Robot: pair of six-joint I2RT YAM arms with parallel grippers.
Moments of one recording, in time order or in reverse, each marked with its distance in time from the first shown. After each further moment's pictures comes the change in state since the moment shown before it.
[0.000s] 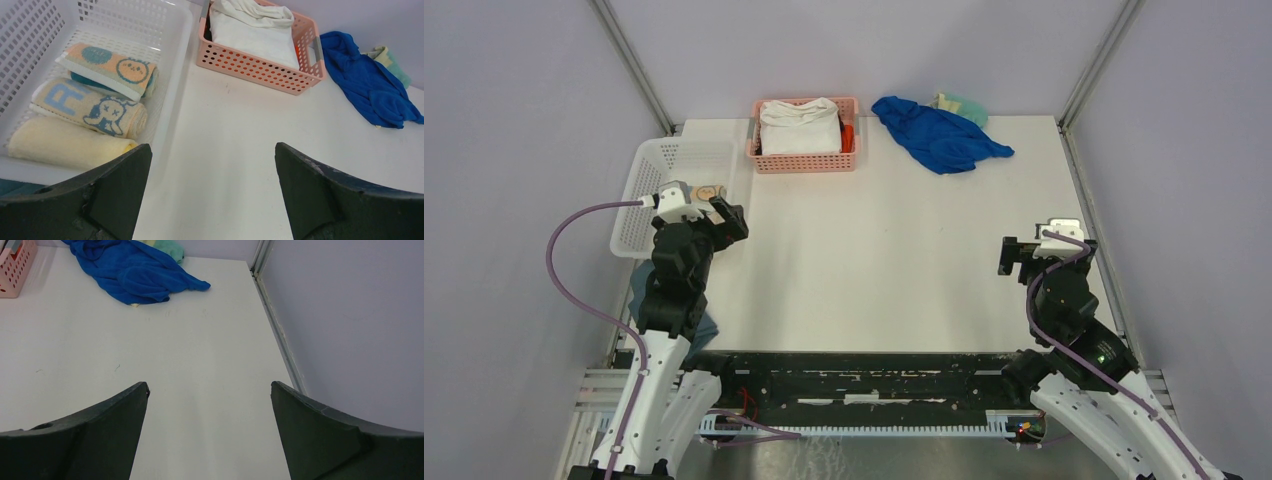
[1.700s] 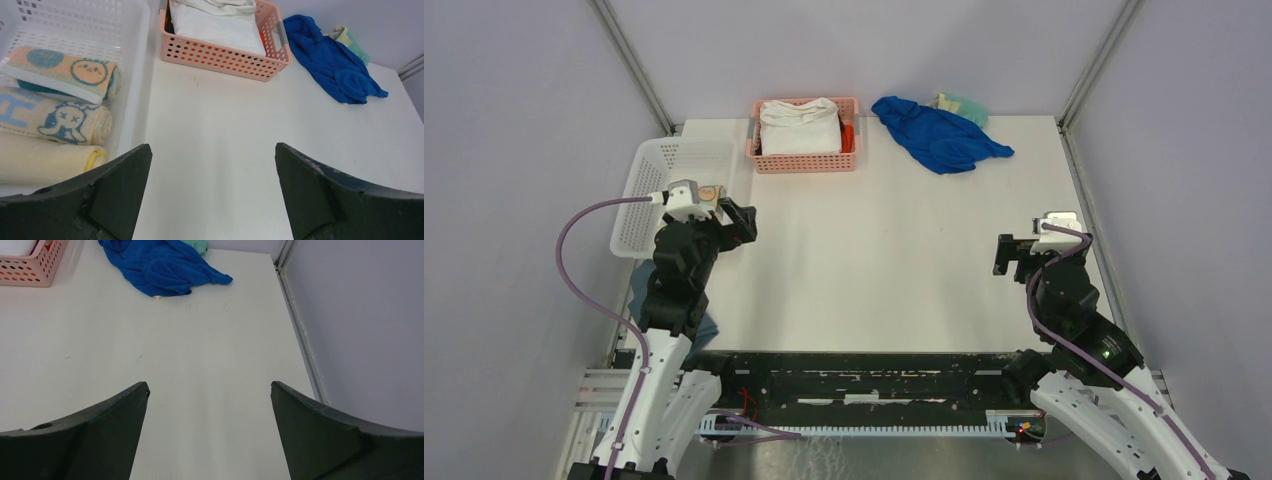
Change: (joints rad) left arm 0.000 0.008 -0.016 0.036 0.134 0.000; right arm -0.002 0.055 0.074 -0.074 -0.081 0.063
